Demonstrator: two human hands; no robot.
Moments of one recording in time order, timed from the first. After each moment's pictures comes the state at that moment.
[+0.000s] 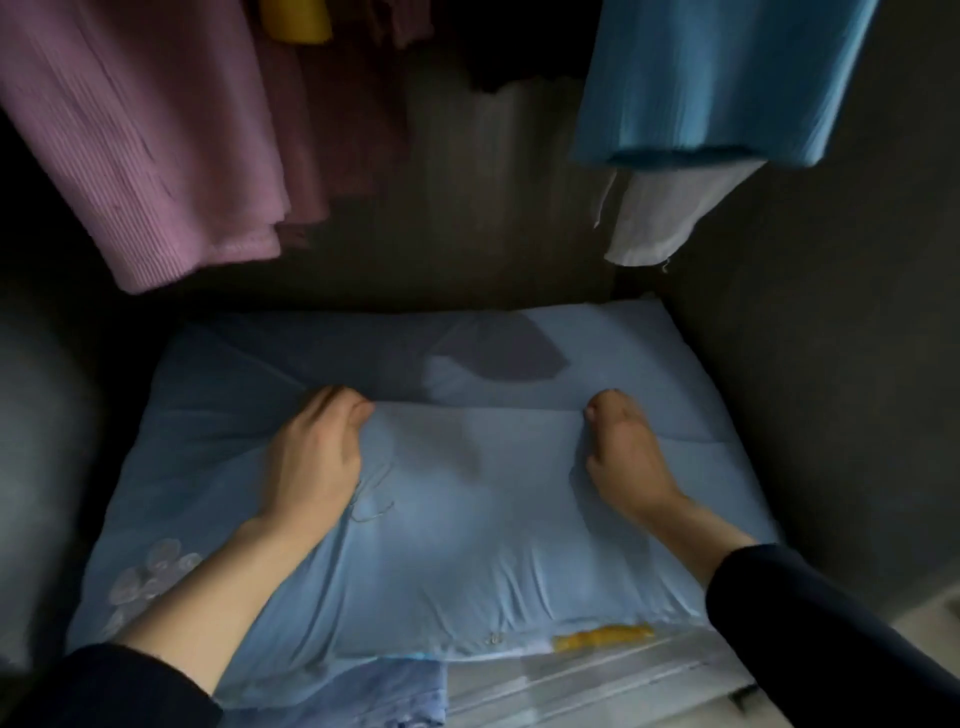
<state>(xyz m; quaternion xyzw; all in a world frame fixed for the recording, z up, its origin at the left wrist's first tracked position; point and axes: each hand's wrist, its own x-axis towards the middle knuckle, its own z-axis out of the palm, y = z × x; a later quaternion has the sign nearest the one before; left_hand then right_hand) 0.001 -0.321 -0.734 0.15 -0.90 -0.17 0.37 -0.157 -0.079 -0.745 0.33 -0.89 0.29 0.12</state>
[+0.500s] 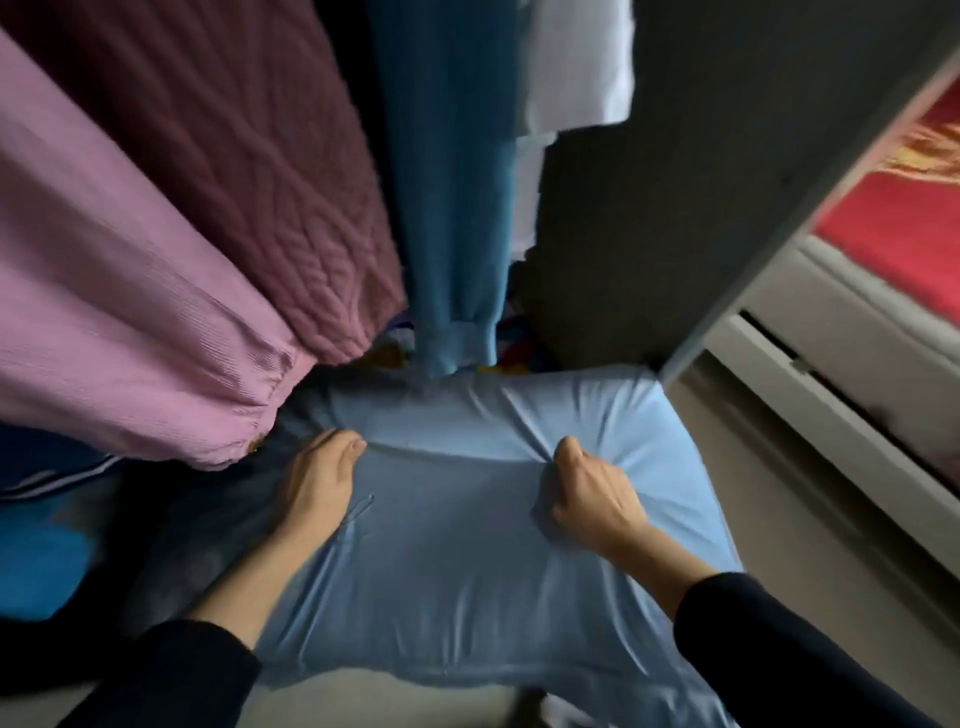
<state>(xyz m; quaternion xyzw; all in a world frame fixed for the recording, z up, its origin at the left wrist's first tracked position) 0.089 -0.246 -0.552 0.11 -0.95 -0.29 0.08 0.048 0.045 -0.526 0.15 -0.96 0.17 -0.14</state>
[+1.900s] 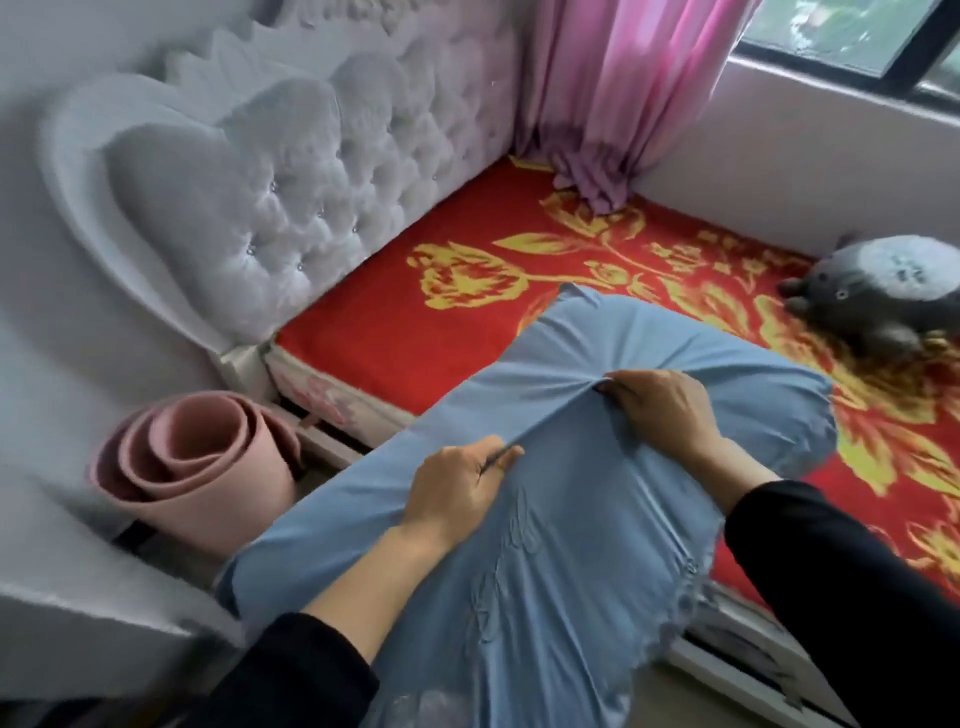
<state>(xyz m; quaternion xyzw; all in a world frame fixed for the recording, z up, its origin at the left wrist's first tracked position) -0.230 0.421 -0.250 -0.29 -0.87 -0.40 -0.01 -0.209 0.669 -0.194 -0.09 -0.99 0.05 0.12</state>
